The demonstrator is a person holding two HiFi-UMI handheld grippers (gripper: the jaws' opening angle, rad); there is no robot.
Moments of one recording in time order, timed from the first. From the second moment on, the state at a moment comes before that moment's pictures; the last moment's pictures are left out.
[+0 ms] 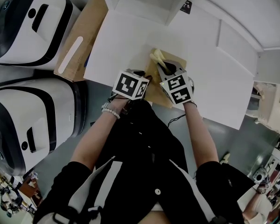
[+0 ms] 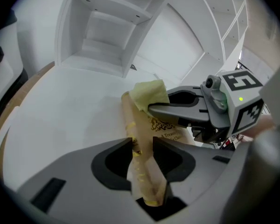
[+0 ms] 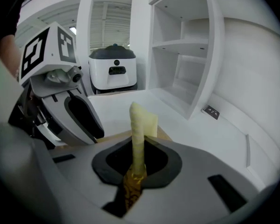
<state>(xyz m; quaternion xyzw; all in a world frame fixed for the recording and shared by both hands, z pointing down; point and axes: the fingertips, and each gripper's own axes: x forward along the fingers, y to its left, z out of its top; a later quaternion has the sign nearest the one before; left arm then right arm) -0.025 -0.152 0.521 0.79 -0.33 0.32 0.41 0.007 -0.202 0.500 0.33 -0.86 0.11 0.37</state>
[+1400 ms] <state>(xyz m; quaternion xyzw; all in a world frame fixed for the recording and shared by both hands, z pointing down) -0.049 -0.163 0.507 0.79 -0.33 0.29 0.42 -0.040 -0.037 0.501 0.14 -0.90 0.10 0.41</state>
